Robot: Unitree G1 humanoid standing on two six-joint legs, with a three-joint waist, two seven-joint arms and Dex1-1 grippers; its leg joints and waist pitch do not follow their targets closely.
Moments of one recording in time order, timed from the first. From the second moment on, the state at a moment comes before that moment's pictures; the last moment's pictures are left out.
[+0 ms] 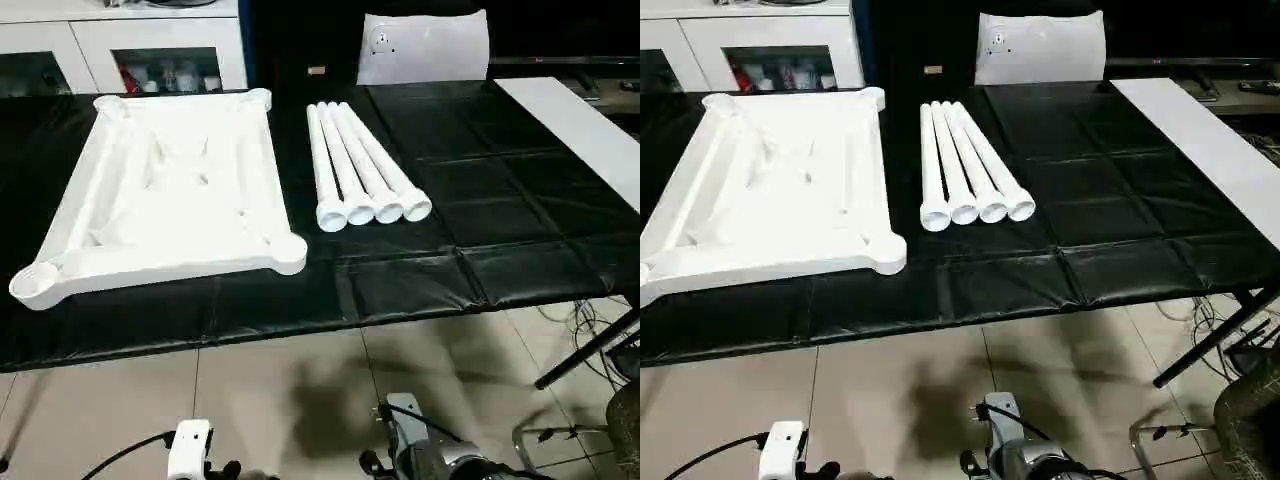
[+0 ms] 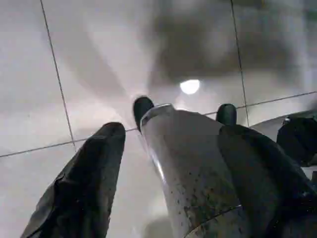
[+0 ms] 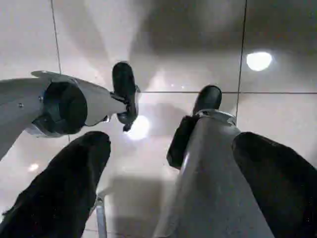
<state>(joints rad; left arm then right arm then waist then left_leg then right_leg) -0.09 0.14 0.12 1.28 0.00 -0.07 -0.33 -0.35 0.03 0.00 1.36 0.00 0.29 0.18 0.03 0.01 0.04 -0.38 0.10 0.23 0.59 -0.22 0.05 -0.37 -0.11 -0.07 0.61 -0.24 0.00</state>
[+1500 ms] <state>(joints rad) -0.09 0.14 0.12 1.28 0.00 -0.07 -0.33 -0.35 0.03 0.00 1.36 0.00 0.29 0.18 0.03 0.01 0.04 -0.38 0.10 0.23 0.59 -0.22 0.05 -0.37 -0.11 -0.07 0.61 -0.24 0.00</state>
